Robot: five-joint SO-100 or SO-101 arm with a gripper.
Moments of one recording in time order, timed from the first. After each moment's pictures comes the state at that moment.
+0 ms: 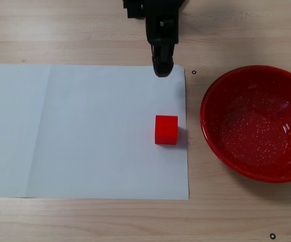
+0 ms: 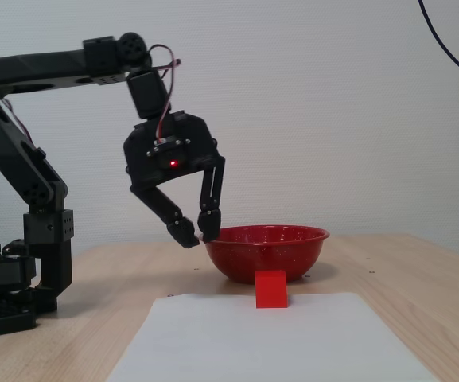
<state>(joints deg) 8.3 126.3 113.3 78.0 -8.4</state>
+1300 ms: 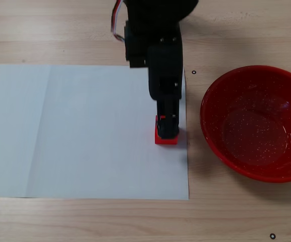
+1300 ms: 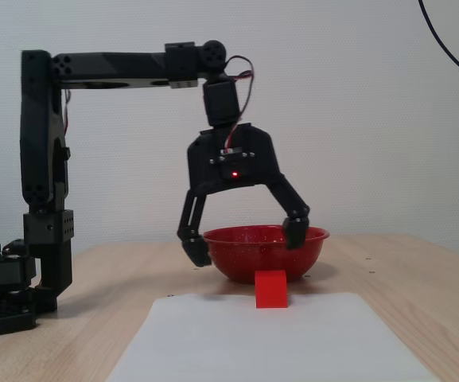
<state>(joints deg) 7.7 91.3 82.9 80.6 -9.9</state>
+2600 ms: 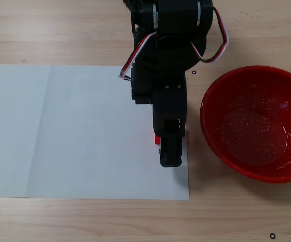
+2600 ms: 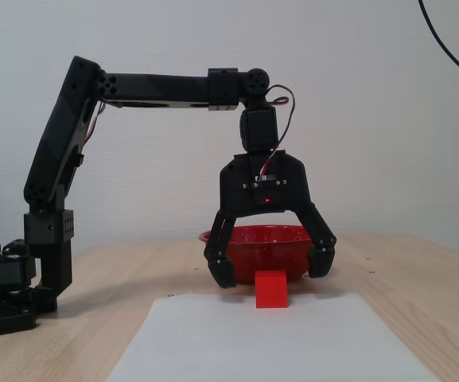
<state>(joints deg) 8.5 72.5 67.3 82.0 -11.2</state>
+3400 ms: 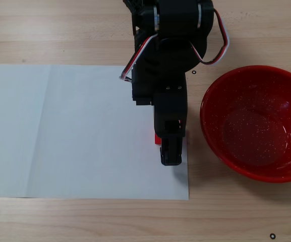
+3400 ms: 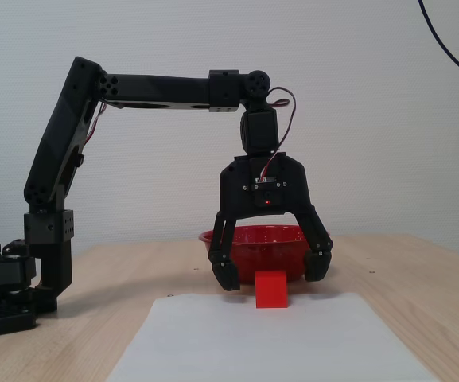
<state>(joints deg) 8.7 72.2 67.3 82.0 -11.1</state>
